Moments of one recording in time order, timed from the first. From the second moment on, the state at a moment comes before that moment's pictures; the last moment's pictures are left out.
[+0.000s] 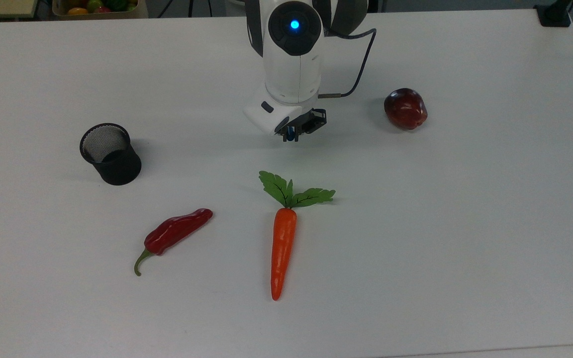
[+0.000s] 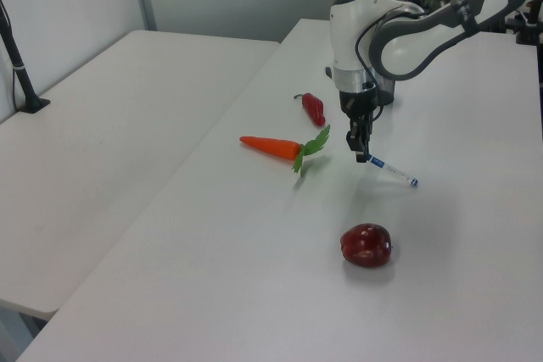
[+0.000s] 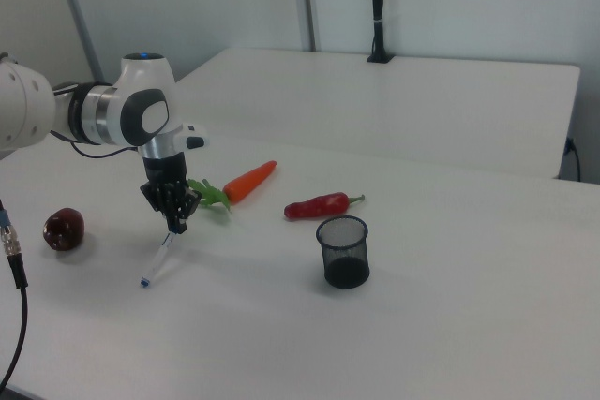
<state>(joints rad) 0.11 0.42 0.14 -1.70 -0.04 2.02 0.16</state>
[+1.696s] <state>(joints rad) -0.02 0.03 0.13 -1.66 -0.13 1.66 0.08</state>
